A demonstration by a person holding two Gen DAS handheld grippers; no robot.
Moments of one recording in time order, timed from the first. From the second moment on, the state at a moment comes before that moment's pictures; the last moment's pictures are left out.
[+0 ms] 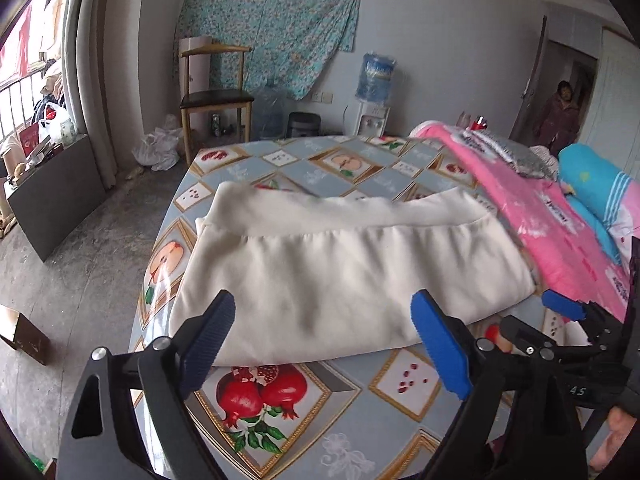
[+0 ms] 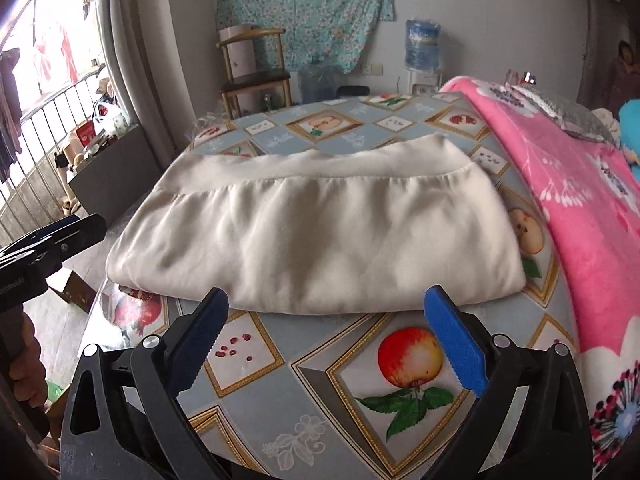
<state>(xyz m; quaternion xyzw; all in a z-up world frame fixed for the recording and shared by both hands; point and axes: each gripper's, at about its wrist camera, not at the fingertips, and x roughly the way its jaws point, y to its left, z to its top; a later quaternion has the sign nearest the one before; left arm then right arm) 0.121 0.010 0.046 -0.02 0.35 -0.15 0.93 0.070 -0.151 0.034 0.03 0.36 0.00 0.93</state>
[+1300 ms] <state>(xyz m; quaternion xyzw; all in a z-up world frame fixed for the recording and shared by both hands) 0.098 -0.029 0.017 0.06 0.44 0.01 0.90 0.025 -0.141 0.027 0.01 0.39 -0.10 0.91</state>
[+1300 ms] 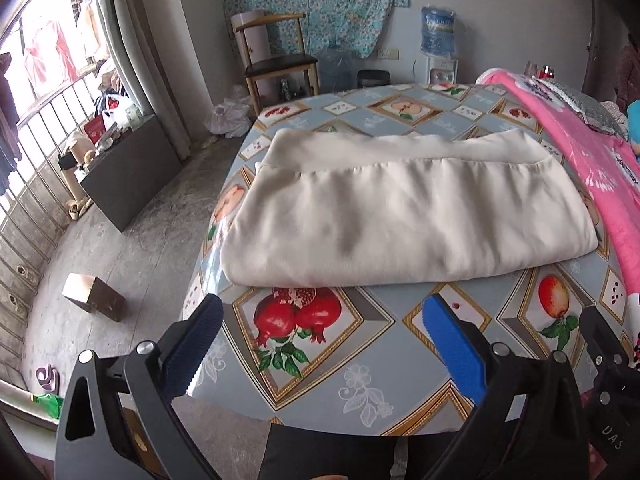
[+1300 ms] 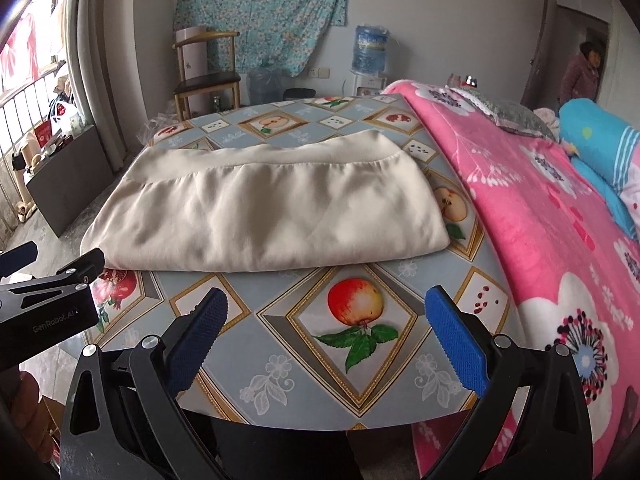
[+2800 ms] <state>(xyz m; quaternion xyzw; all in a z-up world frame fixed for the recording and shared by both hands) 0.110 -0.036 -0.005 0.05 0.51 0.00 0.86 0.046 -0.146 0.015 0.02 0.45 -0.11 0.89</state>
